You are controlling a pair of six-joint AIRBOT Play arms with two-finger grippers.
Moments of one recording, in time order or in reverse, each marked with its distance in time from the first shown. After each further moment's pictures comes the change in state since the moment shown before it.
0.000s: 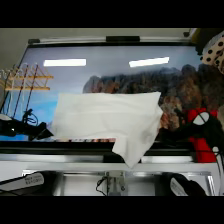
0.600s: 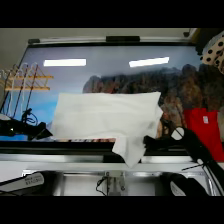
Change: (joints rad) left arm 0.000 0.016 0.002 -0.012 -0.023 0.012; right arm 0.305 0.041 -0.216 0.051 -0.336 0.218
